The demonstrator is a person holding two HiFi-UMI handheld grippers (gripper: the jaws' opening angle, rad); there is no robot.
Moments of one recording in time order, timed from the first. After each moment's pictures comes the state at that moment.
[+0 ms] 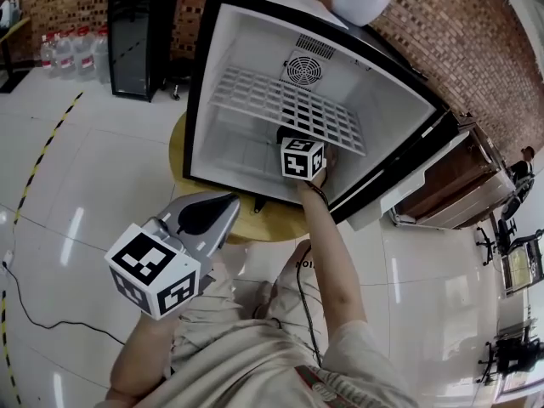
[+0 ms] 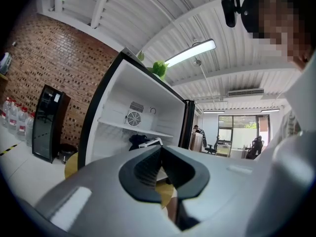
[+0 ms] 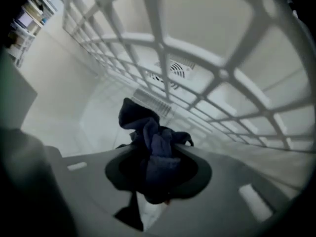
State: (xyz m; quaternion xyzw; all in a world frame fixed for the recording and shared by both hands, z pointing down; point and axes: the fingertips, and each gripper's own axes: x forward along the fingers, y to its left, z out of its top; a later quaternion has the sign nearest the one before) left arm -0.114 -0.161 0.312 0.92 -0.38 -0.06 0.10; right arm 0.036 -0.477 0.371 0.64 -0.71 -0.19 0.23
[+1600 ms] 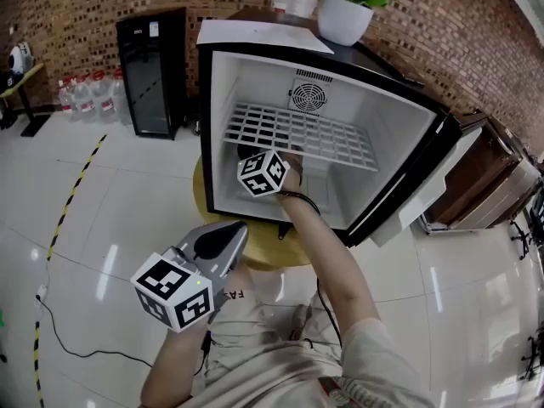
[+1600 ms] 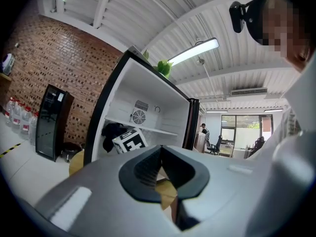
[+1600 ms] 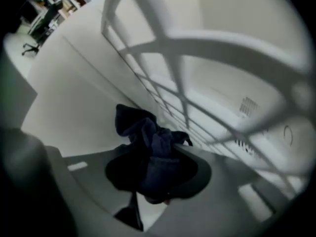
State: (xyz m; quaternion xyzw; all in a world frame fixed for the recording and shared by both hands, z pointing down) left arm -0.127 -0.170 0.324 0.91 -0.40 -0.05 0.11; right arm -0.147 -0.471 0.357 0.50 -0.77 -0.31 0.24
